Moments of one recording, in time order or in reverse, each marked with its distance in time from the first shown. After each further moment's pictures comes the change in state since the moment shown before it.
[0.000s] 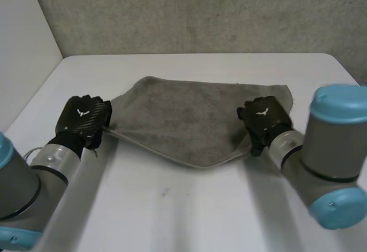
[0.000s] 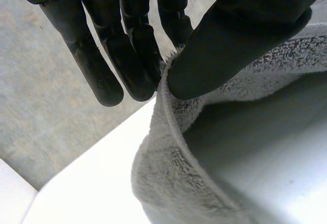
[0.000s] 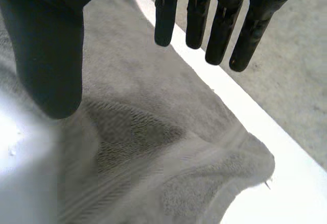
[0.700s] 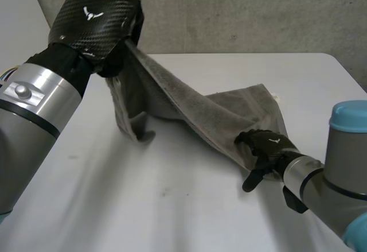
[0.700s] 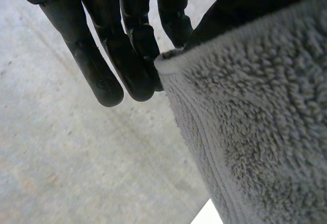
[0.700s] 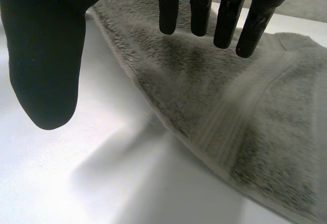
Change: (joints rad) left arm -0.248 0.221 0.430 -0.338 -0.015 0.000; right arm -0.067 -0.068 0.166 0.109 -0.125 0.447; left_hand 0.000 0.000 0.000 0.000 0.000; right_hand -0.118 -0.129 -0.167 -0.144 -0.162
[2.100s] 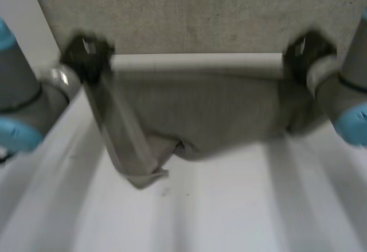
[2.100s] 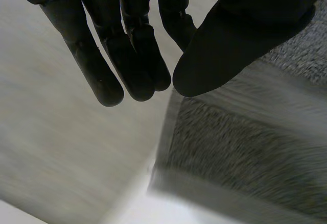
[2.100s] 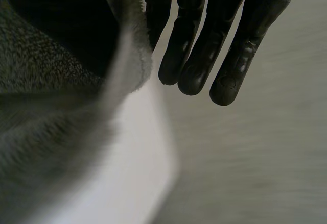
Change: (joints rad) left arm 0.218 -0.480 0.369 -0.142 0.007 0.226; right arm -0.052 0.144 -0.672 0.096 0.216 -1.034; left_hand 0.009 0.000 0.000 0.000 0.003; right_hand 0.732 0.899 0.951 0.939 0.926
